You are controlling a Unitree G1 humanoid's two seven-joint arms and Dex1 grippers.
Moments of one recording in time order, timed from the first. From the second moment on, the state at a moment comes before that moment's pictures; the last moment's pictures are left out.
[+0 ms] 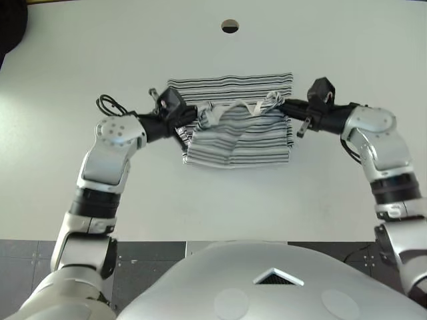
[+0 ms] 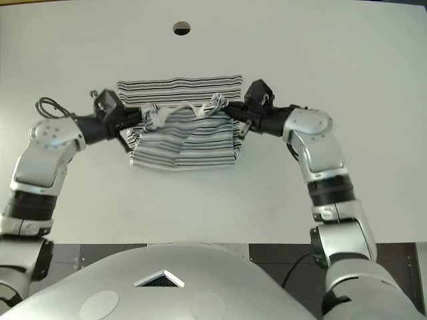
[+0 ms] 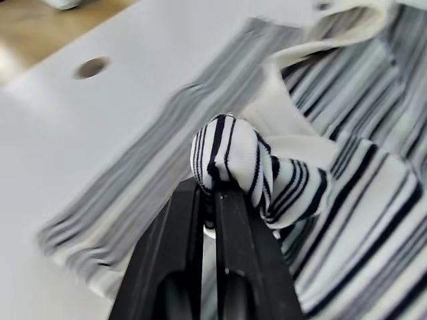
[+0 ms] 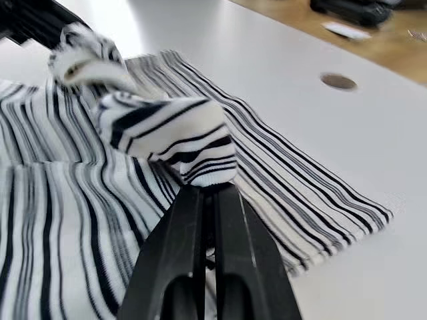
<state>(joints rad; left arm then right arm) -0.24 0.55 -0.18 0.11 -0.14 0.30 -0.71 -0.38 -0.48 0.24 0.35 0.24 0.13 0.88</state>
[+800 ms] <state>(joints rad) -0.40 0.34 0.02 0.53 -0.10 0.10 -0.38 -0.66 -0.27 0.08 1.01 0.09 -0.25 0.69</state>
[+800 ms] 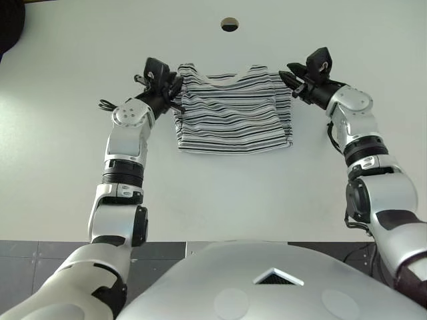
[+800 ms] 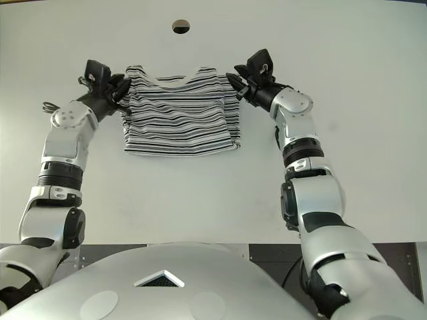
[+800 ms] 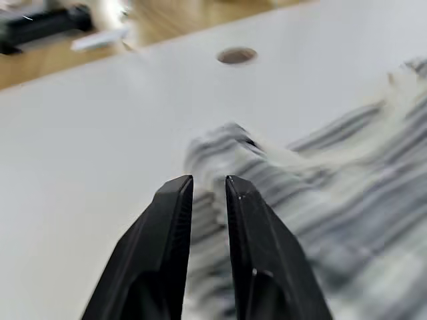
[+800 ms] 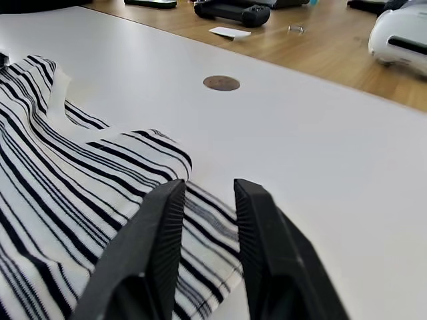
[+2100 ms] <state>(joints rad) -0.02 0.67 -0.32 -0.18 0.02 0.32 -0.87 -0.38 -0.67 0.41 0.39 -0.24 -0.32 0.98</state>
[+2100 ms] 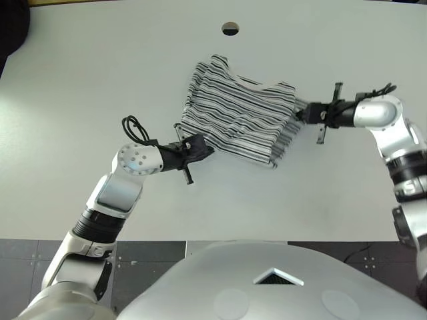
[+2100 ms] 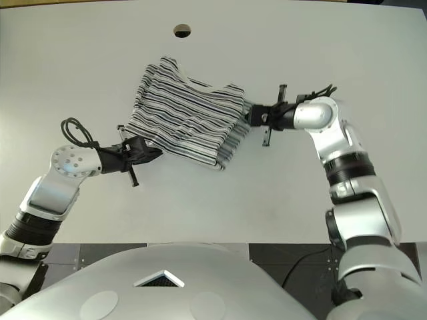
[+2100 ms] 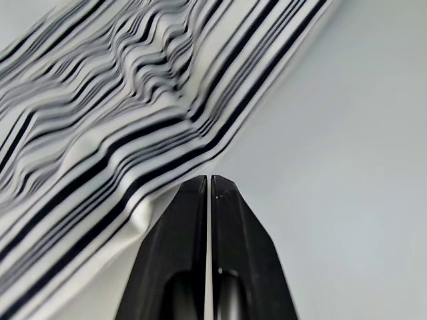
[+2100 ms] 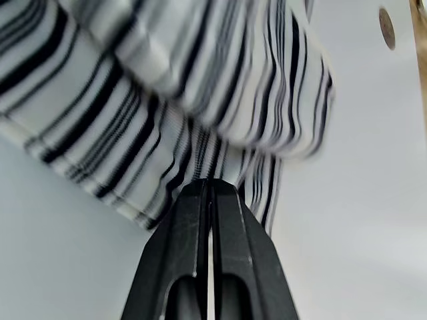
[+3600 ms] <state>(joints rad) 0.37 0.96 -0.10 -0.18 0.29 -0.37 -0.72 0.12 -0.89 0.36 -0.26 -0.49 -0.39 0.74</state>
